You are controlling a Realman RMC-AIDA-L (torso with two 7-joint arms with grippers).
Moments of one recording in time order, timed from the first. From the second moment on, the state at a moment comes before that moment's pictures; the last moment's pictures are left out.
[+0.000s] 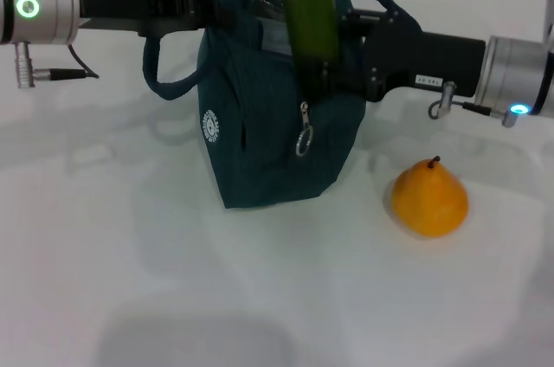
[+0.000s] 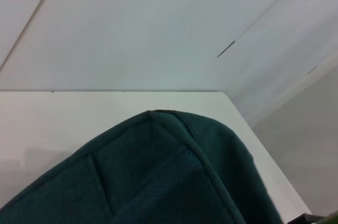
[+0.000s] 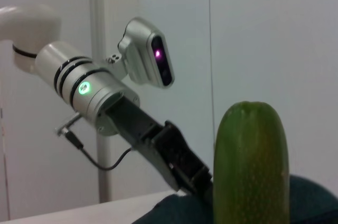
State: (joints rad) left arm -0.83 -2.06 0.96 0.84 2.05 1.34 -2.51; right arm 0.58 2.01 -1.06 -0.48 -1.35 -1.38 1.00
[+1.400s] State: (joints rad) left arm -0.84 -2.06 0.96 0.84 2.04 1.34 -2.50; right arm 0.56 1.98 -1.03 -0.65 -1.57 -1.39 1.45
